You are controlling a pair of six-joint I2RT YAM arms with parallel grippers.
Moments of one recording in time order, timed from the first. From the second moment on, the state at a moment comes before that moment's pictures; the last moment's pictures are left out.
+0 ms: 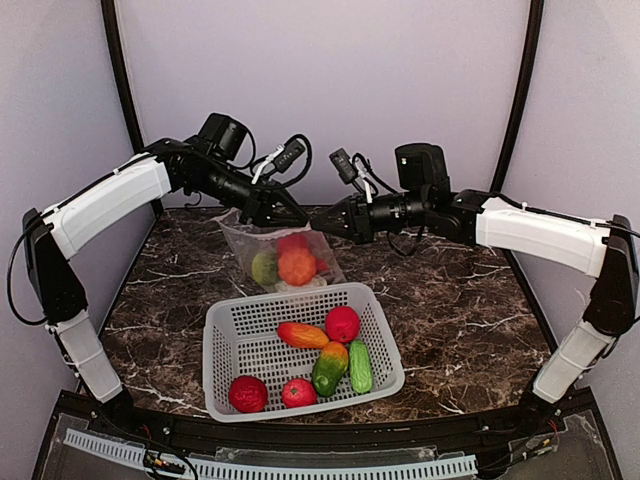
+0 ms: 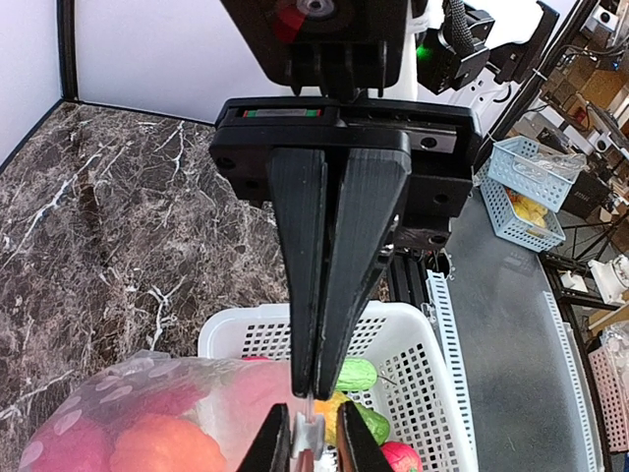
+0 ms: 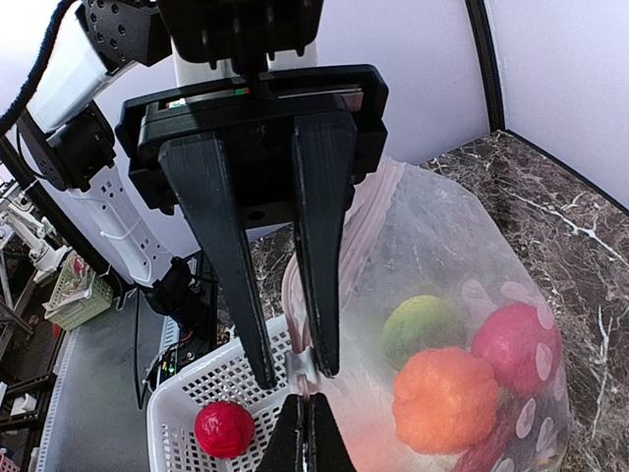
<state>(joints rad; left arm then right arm) -0.60 1.74 1.79 -0.84 0.95 0.35 0.78 1.61 1.36 -0.06 -0.70 0.19</state>
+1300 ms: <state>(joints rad) -0.63 1.75 1.79 -0.75 0.86 0.36 0.79 1.51 1.27 -0.03 -0.49 0.21</state>
